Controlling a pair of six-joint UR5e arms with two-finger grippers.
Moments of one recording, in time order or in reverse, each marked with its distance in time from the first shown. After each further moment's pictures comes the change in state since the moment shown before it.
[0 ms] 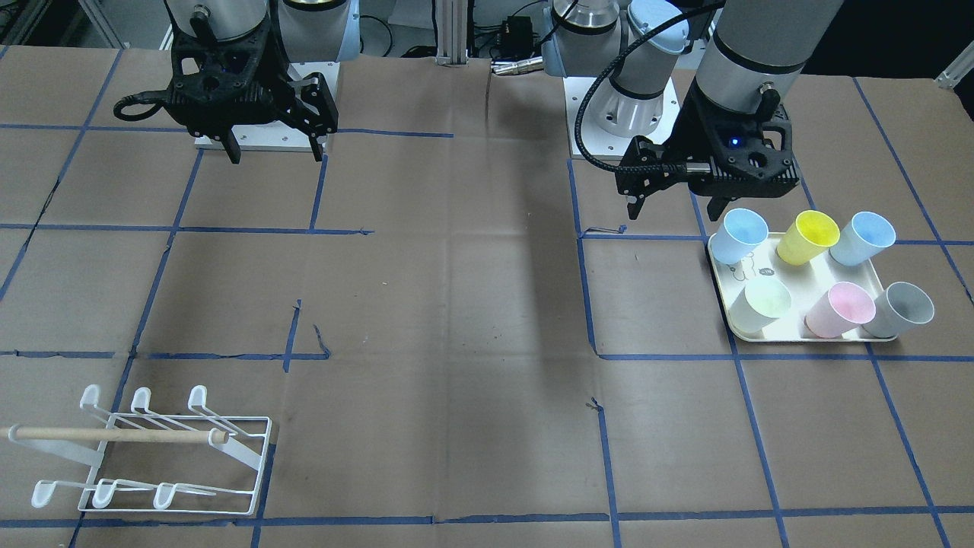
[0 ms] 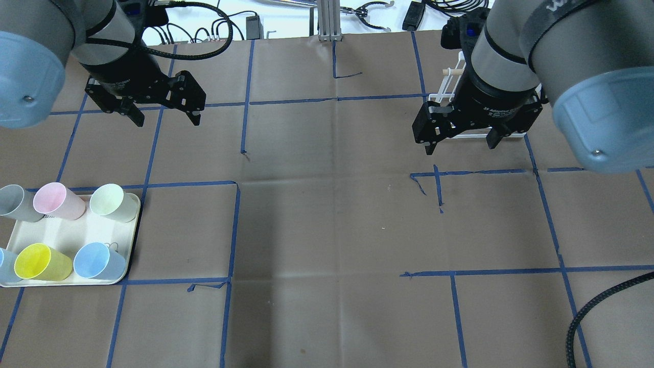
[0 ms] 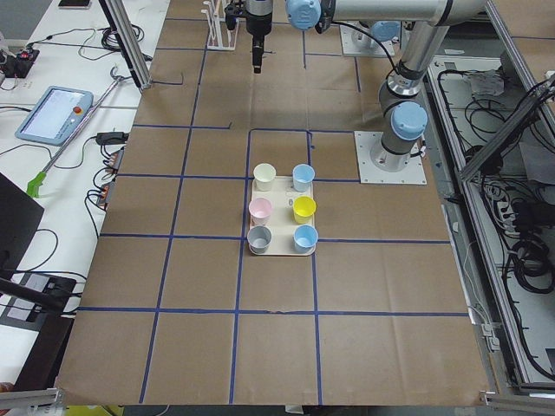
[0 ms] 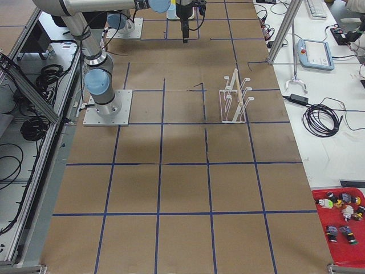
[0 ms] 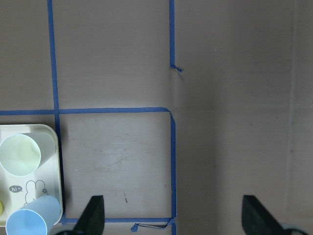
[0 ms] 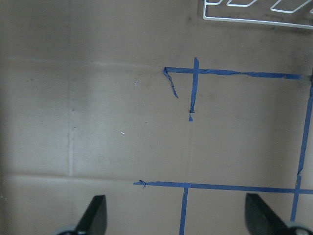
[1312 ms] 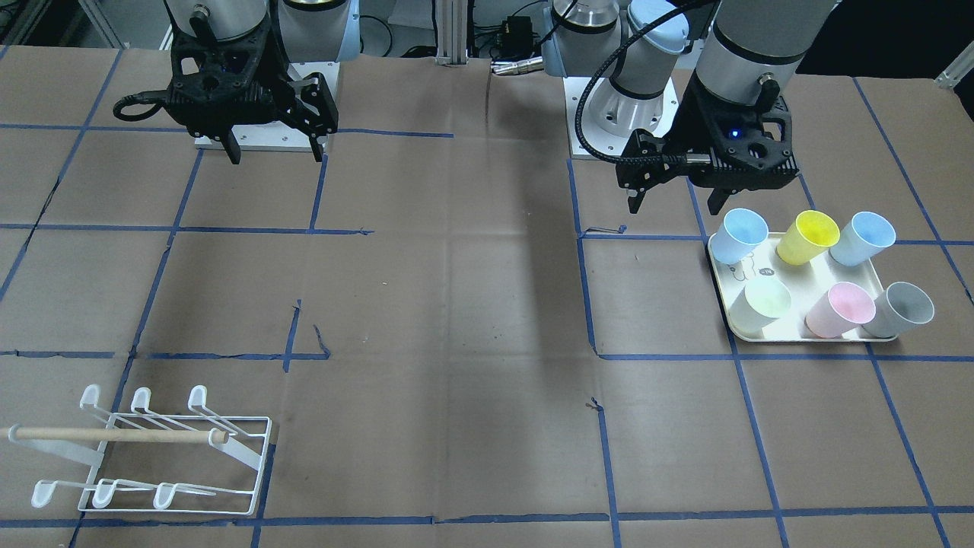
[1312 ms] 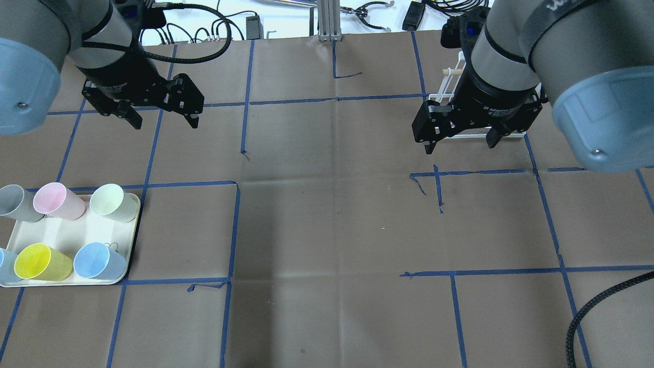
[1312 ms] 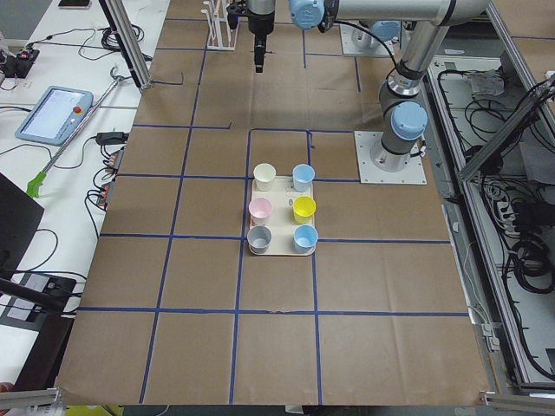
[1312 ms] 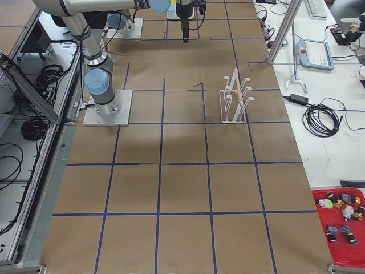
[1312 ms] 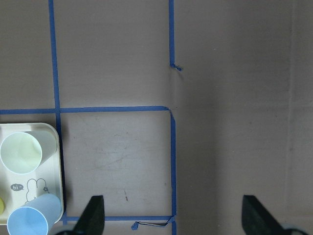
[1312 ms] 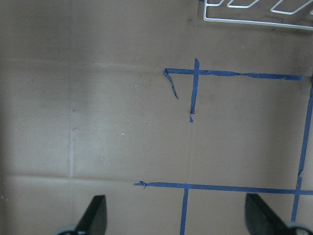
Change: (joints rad) left arm 0.010 0.027 -0.026 -0.002 0.004 0.028; right arm 0.000 0.001 -0.001 -0.002 0.001 0.000
